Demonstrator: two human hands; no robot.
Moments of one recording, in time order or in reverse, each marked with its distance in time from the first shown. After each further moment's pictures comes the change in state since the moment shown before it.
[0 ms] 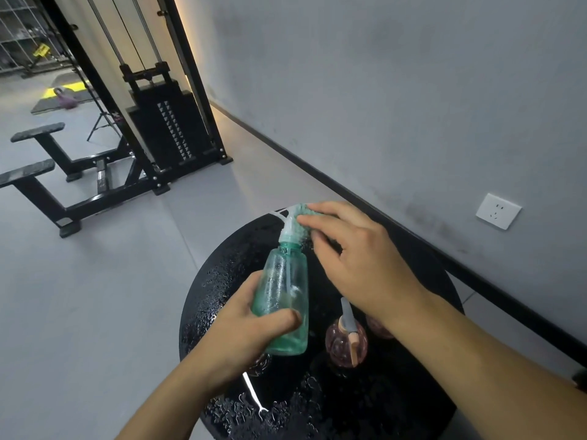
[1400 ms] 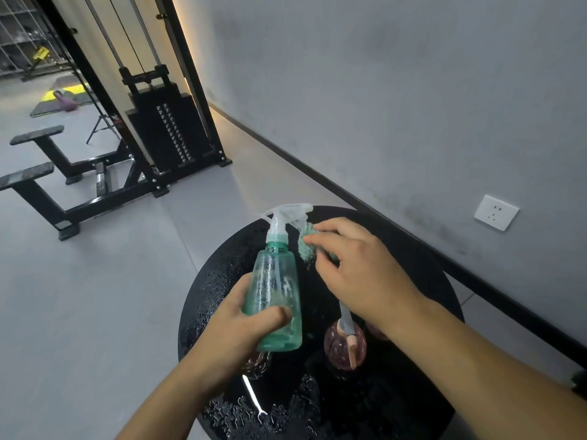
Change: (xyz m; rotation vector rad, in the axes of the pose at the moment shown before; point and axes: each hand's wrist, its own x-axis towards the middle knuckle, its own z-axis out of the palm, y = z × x) left_hand 0.002 -0.006 -0.003 -0.109 0.027 0.006; right_hand -0.007 0.011 0.006 -0.078 -0.096 0.077
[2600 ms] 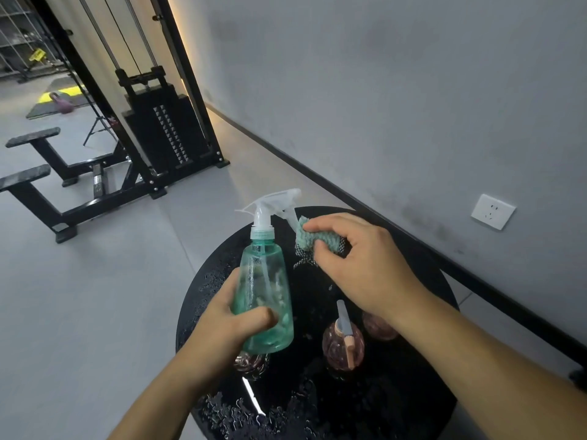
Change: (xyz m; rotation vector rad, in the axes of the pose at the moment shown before) left_hand 0.003 0.002 -0.005 -0.074 -0.016 0.042; right_hand 0.003 -0.007 -0.019 0.313 0.045 0.144
